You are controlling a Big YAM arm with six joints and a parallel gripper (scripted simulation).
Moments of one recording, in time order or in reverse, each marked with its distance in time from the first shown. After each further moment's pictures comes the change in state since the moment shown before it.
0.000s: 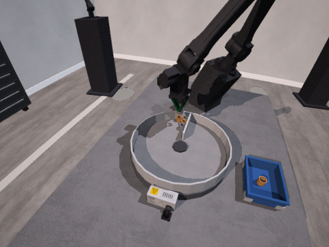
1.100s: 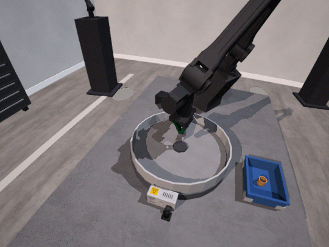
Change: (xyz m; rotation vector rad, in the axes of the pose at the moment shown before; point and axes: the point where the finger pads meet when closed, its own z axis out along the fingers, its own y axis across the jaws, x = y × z) arm 0.075 0.135 -0.003 -0.008 0.000 -0.009
